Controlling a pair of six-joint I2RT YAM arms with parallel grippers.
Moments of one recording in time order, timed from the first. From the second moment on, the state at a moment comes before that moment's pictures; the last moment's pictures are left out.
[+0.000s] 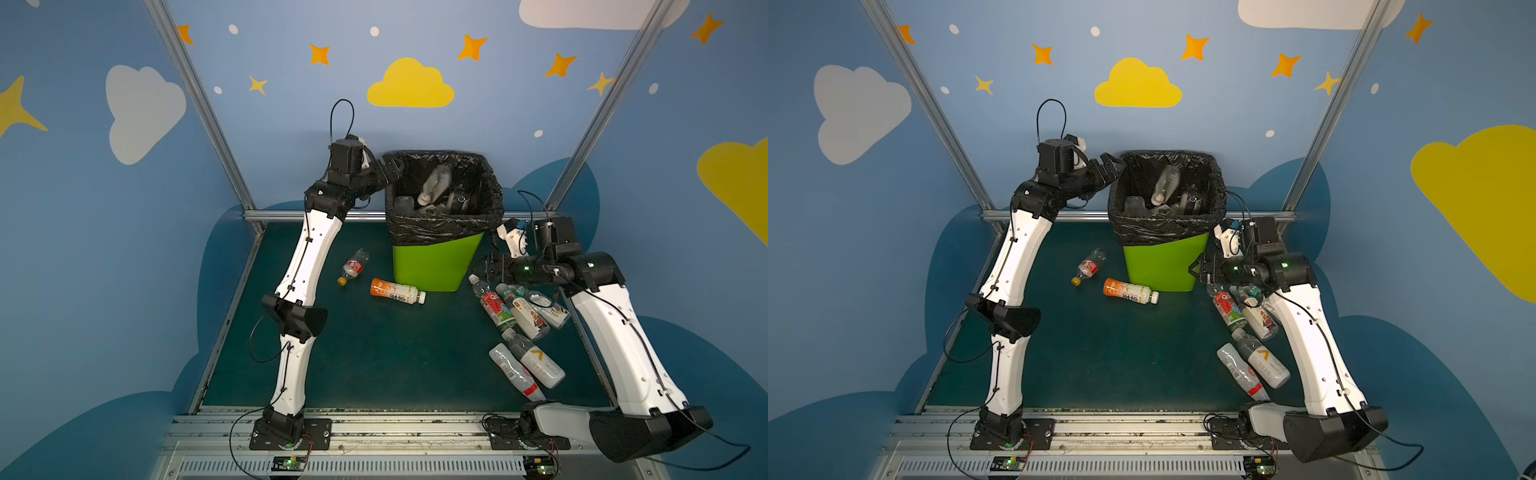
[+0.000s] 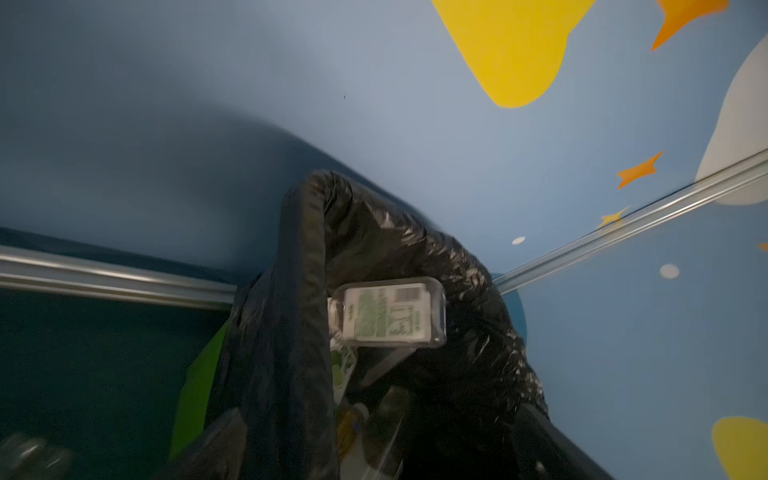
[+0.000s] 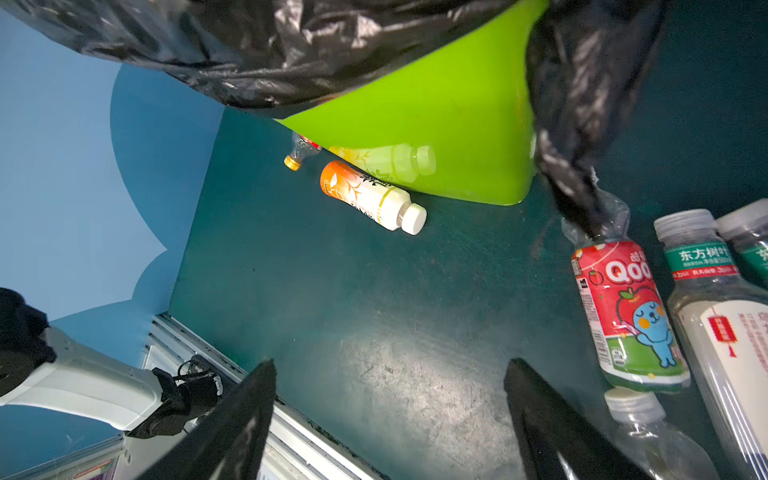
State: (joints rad) left arm -0.38 2.14 2.72 -0.90 0.18 -0.71; right arm 0.24 1.26 1.53 -1.11 -0.41 0.23
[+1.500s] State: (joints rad) left arm -0.50 0.73 1.04 -1.04 -0.06 -0.74; right arm 0.09 1.69 1.25 -0.96 -0.04 0.15
